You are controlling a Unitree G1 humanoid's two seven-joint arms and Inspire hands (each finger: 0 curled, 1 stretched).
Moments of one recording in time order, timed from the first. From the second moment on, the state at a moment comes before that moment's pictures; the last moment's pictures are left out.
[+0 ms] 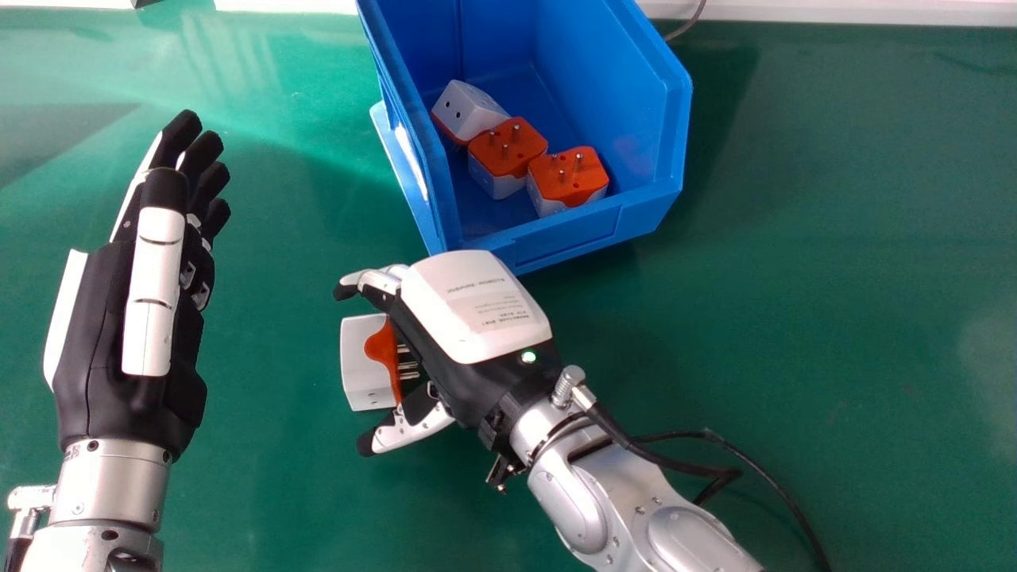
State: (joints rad) left arm 0.22 0.15 0.26 -0.26 -0.31 -0.10 -0.22; right arm -0.37 0.01 0.70 0.42 -0.95 0.06 -0.20
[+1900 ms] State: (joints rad) left arm 0.20 0.15 0.24 -0.34 -0.31 -0.01 -0.19; right arm -0.49 0.05 0.70 0.58 -0.87 0.01 -0.25
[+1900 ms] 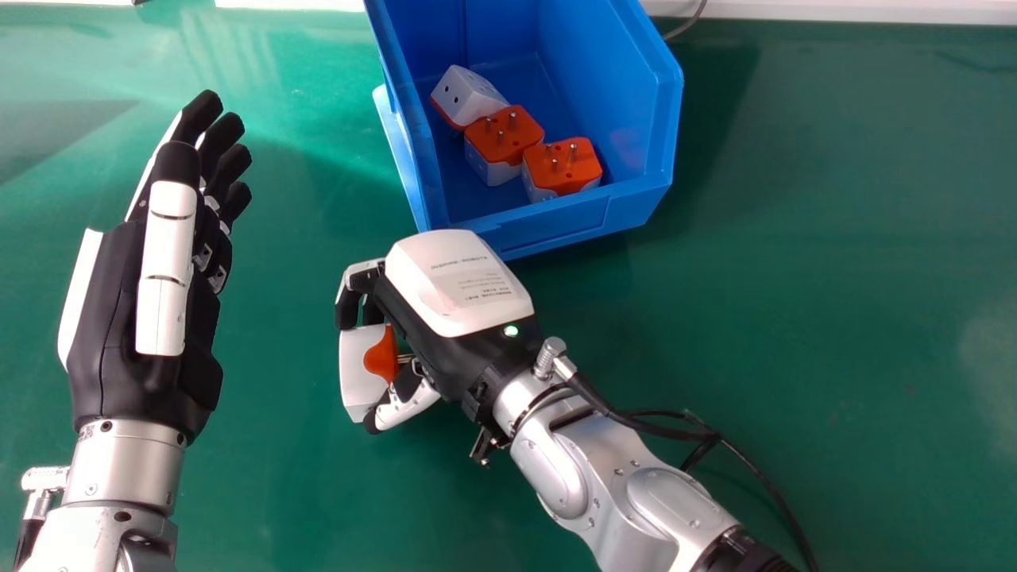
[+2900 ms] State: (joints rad) left arm 0.19 0.14 0.23 -0.36 -0.31 0.01 -0.17; right arm -0.44 0.02 0.70 0.45 -0.85 0.01 -0.16
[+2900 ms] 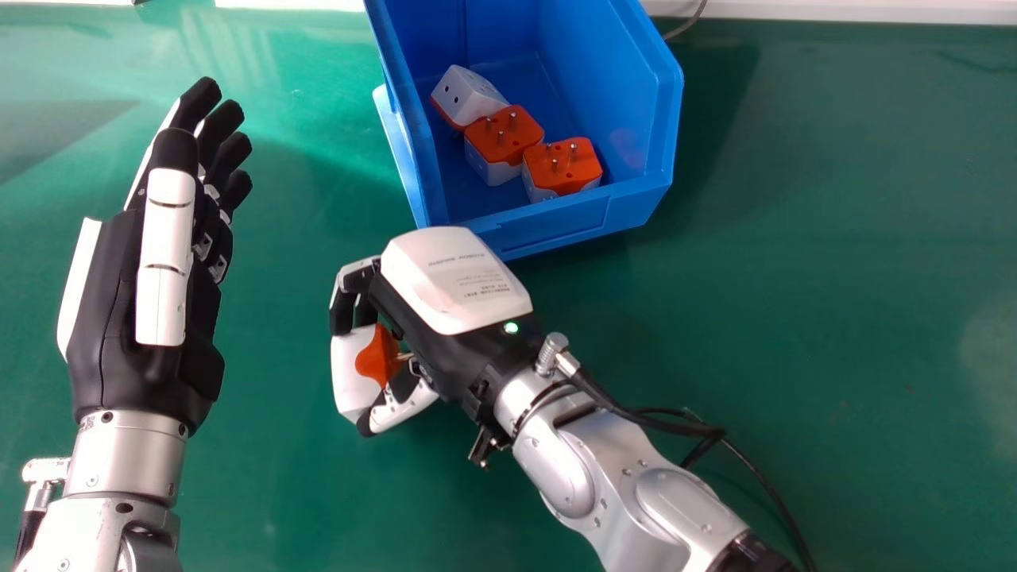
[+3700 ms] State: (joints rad) left arm 0.18 0.14 0.23 -0.36 -0.31 0.01 -0.17; right arm -0.27 -0.06 0.70 0.12 -0.86 0.03 -0.07
